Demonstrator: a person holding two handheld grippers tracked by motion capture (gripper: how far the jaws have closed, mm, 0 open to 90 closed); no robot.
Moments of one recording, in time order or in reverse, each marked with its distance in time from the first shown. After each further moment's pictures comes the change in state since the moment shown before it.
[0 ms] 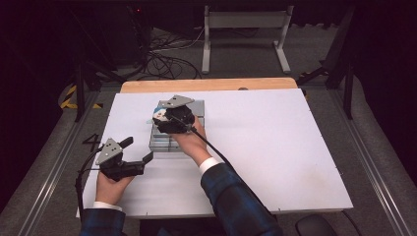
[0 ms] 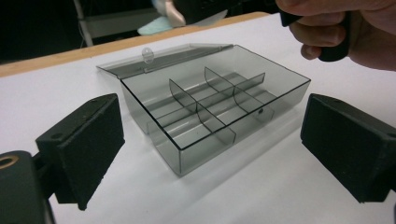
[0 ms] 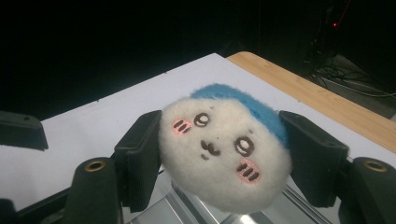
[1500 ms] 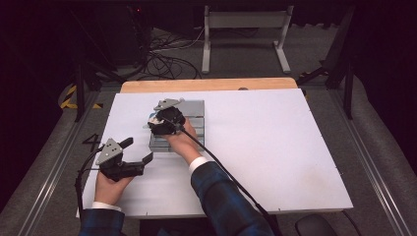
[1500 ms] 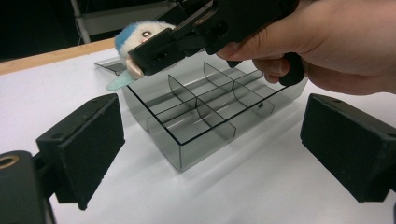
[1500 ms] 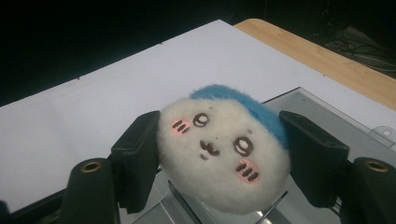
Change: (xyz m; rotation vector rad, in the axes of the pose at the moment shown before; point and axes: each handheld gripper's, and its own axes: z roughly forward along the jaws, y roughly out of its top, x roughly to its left) left arm 0.001 0.000 -0.001 0.002 -0.002 0.007; right arm 0.004 -0.013 0.047 0.106 0.001 0.017
